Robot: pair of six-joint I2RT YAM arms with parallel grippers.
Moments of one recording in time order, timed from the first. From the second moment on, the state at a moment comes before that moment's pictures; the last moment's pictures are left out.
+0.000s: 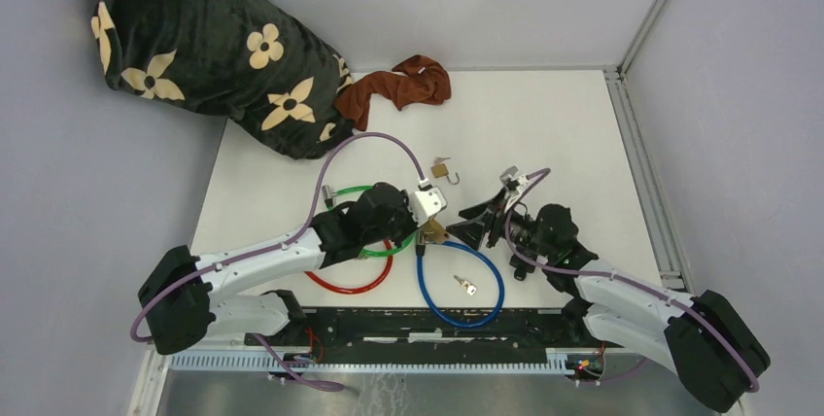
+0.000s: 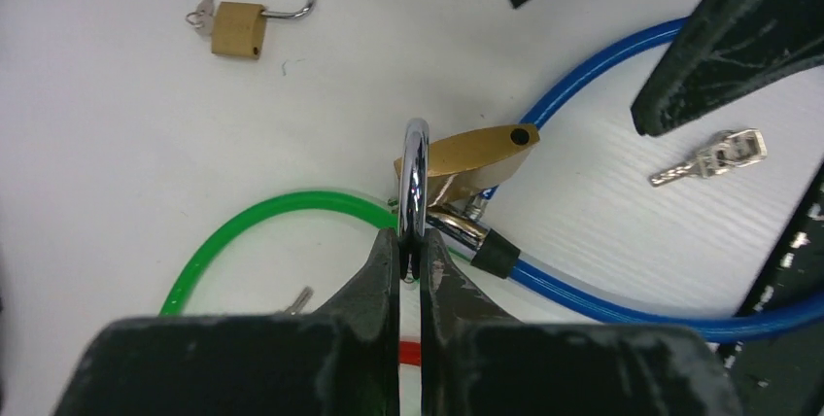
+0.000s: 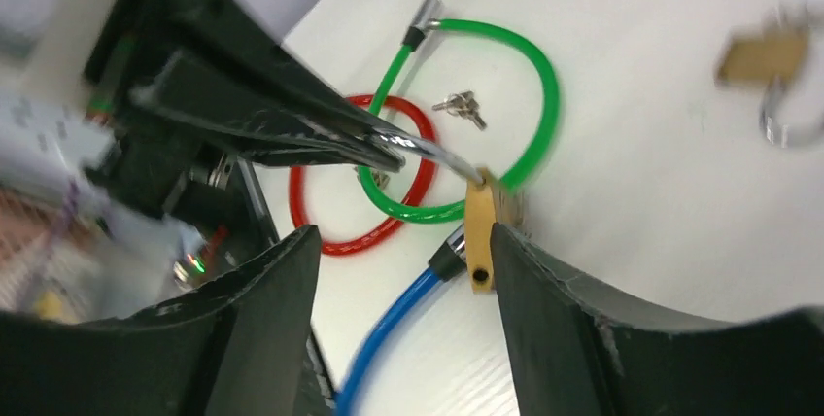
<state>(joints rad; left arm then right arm) -0.98 1.21 0.71 -0.09 -0.06 0.24 0.66 0.95 0.14 0.75 -0.31 0.68</state>
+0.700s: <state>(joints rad) -0.86 0.86 0.71 -0.17 0.27 0.04 0.58 1.10 0.44 0.43 -0.88 -0.28</state>
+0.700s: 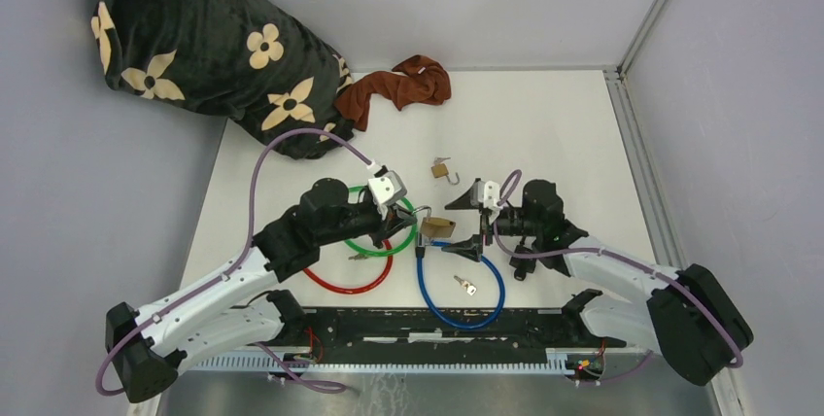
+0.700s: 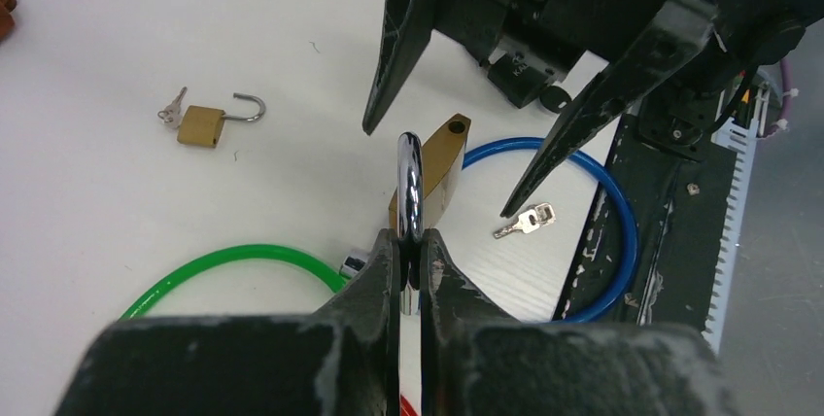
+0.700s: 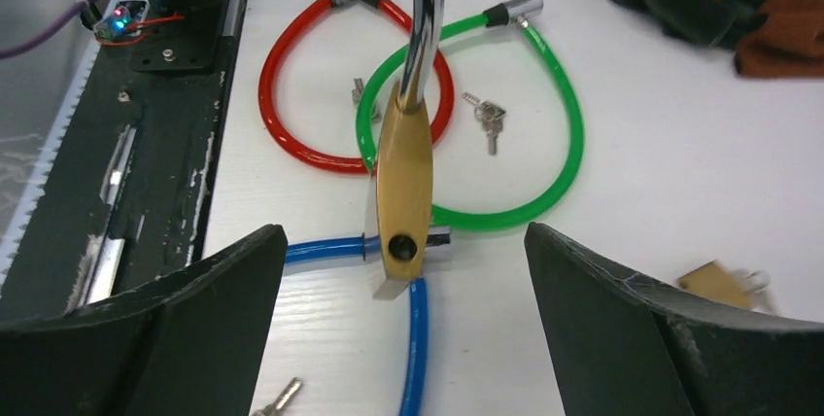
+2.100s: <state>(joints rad) -0.81 0.71 0.74 -0.34 0.52 0.42 0.71 1.34 0.53 0.36 -0.87 -0.18</state>
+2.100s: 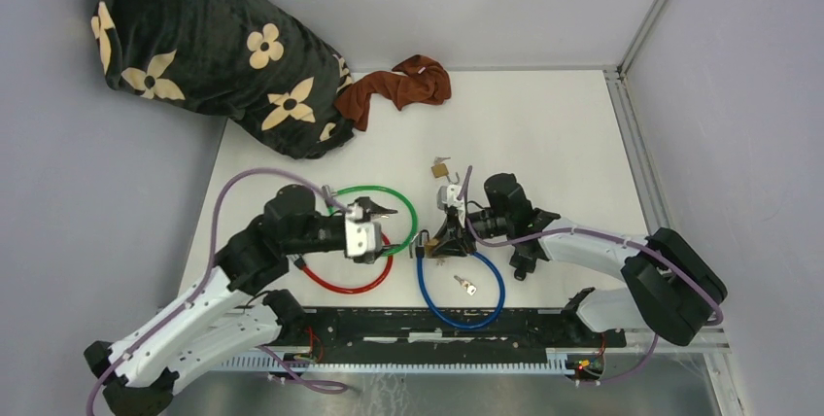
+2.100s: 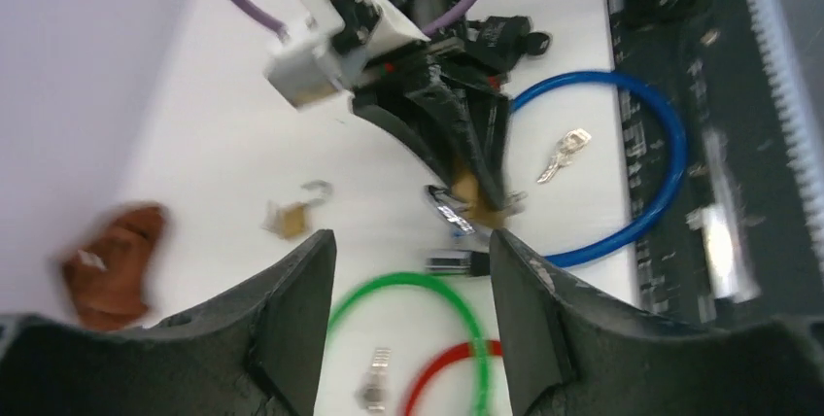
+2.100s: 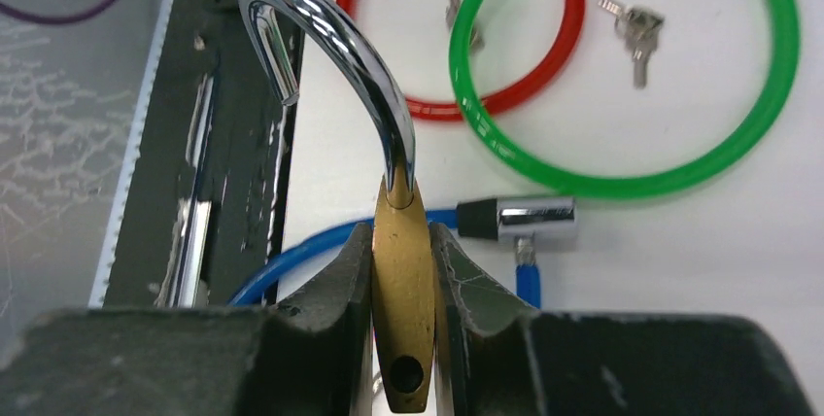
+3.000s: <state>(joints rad) -0.85 0.66 0.55 -0.53 0.64 2.05 0.90 1.36 0.76 -0.07 -0.72 -0.33</state>
